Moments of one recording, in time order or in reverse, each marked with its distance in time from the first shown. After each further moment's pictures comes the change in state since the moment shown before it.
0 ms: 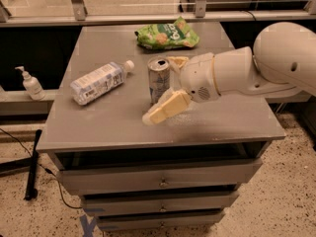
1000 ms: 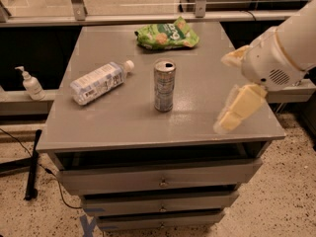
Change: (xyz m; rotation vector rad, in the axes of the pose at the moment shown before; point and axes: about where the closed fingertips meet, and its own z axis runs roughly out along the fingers) arm 0.043 0.006 -0.143 0.032 0.540 -0.012
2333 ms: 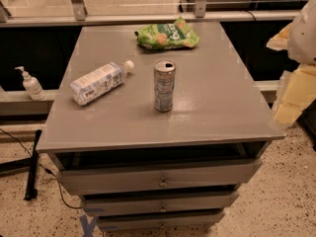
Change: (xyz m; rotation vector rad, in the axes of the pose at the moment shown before) arm 0.044 -0.002 -0.082 0.067 0.349 -0.018
